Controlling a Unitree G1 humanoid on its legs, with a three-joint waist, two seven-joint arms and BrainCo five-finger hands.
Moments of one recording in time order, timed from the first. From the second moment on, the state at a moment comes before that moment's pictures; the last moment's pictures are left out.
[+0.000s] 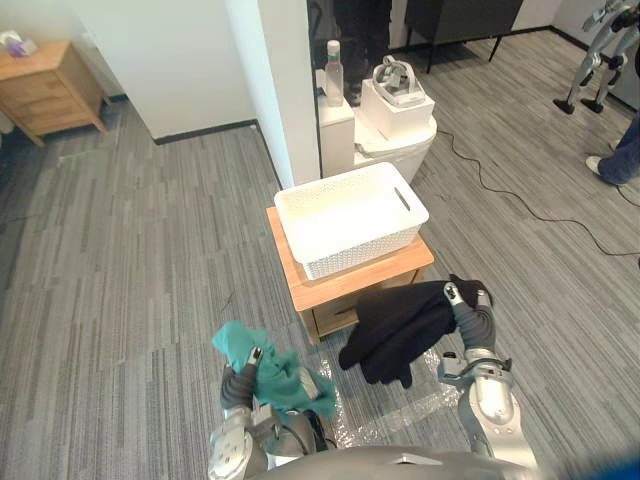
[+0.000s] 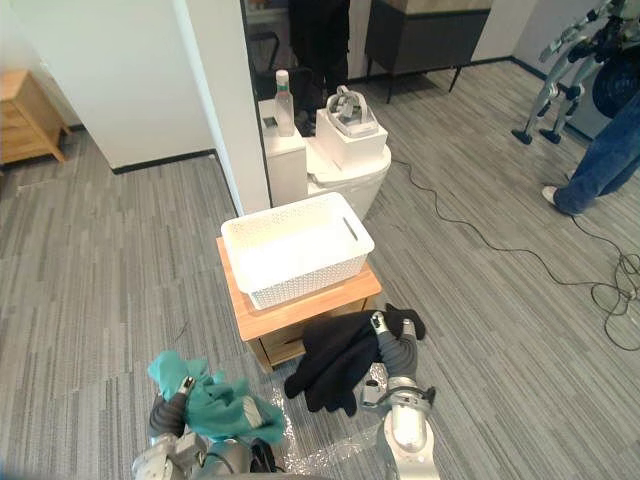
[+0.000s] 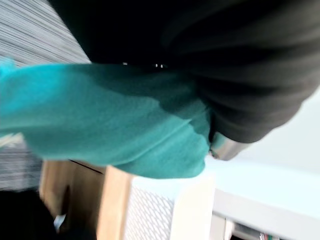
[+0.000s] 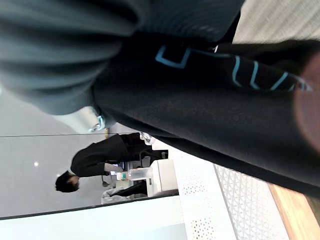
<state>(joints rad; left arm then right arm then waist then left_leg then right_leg) 0.46 -0.06 0.02 0.03 -0.24 -0.07 0.16 0.34 0.03 0.13 -0.15 0.01 -0.09 -0.20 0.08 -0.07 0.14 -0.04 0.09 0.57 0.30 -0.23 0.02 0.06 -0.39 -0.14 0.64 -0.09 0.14</state>
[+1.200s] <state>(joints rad) 0.45 -0.09 -0.03 0.09 -0.28 -0.09 0.12 0.23 -0.02 0.13 -0.29 0.04 -0.13 -0.20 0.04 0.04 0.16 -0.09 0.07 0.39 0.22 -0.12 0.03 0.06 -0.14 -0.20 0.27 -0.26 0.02</state>
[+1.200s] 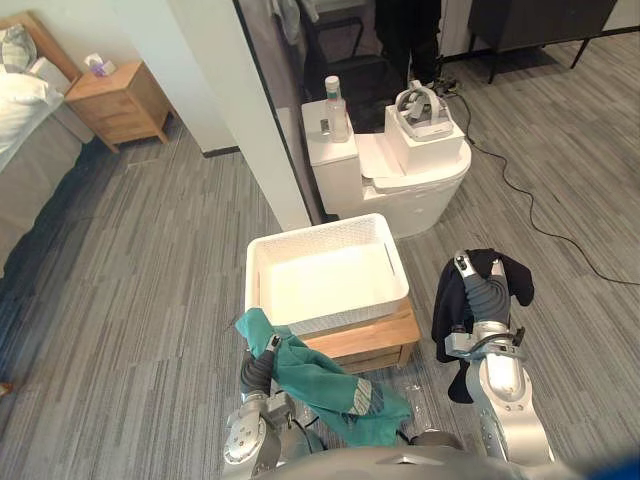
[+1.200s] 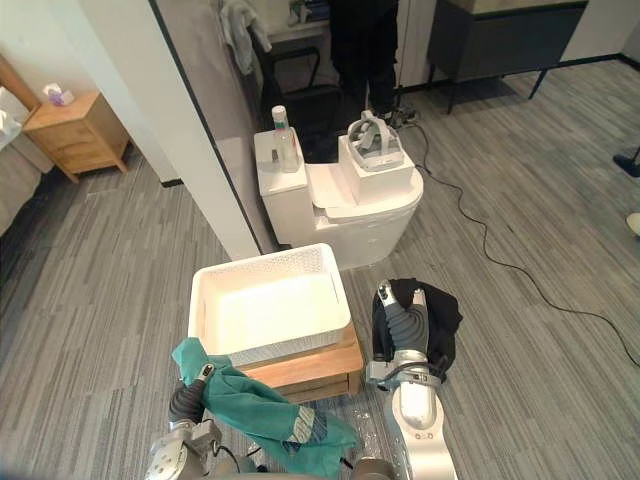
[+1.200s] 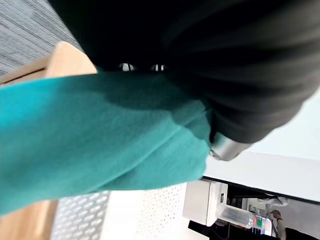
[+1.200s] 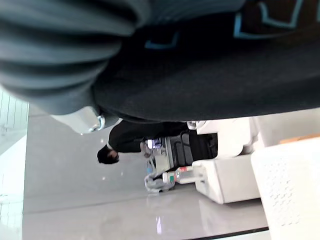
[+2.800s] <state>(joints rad) 0.28 0.02 -0.20 0.34 -0.37 -0.10 0.09 -0.86 -0.49 0.12 -0.01 0.03 -0.18 -0.29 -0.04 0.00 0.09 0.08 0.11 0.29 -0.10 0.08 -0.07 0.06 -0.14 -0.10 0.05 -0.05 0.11</state>
